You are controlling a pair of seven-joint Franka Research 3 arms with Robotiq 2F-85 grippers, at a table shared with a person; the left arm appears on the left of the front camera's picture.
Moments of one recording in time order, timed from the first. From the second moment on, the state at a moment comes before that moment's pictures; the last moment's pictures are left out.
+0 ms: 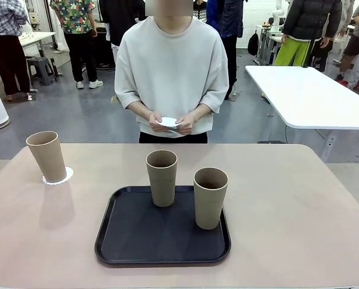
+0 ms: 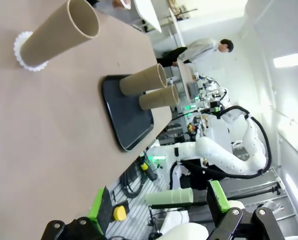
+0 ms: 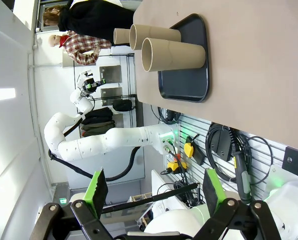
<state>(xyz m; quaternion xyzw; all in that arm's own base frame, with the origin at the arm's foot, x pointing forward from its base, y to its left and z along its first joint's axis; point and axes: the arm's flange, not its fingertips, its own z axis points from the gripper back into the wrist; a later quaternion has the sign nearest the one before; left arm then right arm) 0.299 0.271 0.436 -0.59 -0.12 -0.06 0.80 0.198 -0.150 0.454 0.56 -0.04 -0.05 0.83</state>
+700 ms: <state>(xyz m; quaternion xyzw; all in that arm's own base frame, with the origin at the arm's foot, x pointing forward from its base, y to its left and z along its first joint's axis) 0.299 0.271 0.436 -0.59 -0.12 -0.06 0.80 0.198 -0.150 0.454 0.56 -0.04 -0.05 0.83</state>
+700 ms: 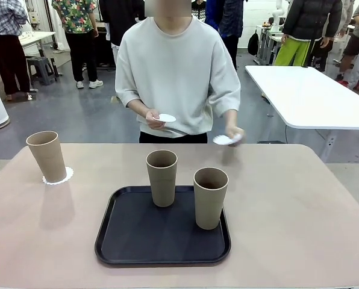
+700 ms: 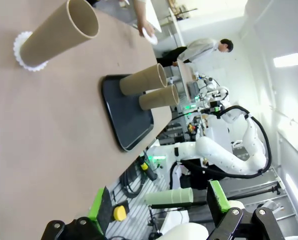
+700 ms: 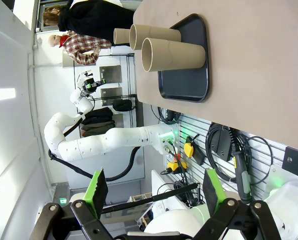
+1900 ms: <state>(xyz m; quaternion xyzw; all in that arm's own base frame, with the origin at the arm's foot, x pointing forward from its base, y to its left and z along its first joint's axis) 0.299 0.271 0.436 -0.59 -0.12 -0.06 0.80 0.198 -0.150 0.454 0.56 -0.04 -0.05 0.83</state>
